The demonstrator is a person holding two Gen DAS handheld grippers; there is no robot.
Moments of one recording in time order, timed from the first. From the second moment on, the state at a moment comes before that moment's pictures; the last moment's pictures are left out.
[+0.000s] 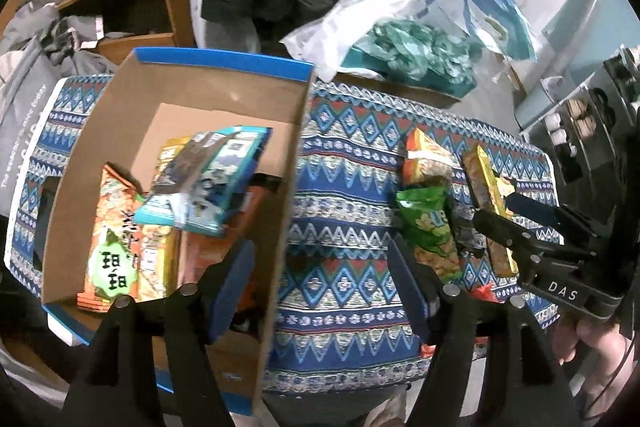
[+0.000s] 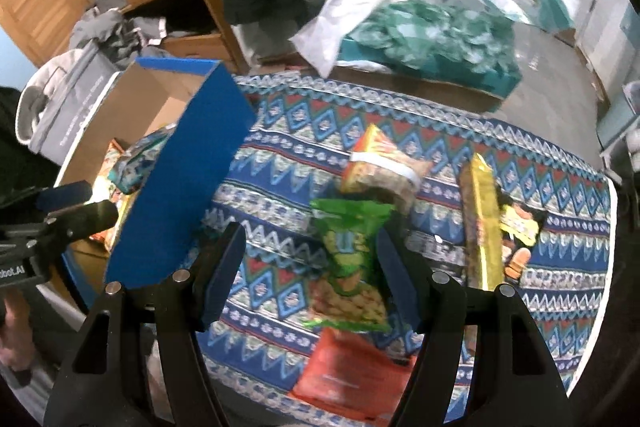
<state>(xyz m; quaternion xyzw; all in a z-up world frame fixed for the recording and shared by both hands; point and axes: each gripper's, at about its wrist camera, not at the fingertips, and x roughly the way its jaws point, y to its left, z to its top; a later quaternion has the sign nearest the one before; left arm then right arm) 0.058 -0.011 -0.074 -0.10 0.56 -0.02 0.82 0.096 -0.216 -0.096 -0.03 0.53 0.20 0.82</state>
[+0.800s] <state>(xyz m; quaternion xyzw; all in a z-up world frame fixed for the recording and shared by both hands) 0.085 -0.102 -0.115 -0.06 0.61 -0.06 0.79 0.111 -0.317 -0.136 0.01 0.56 0.13 0.82</state>
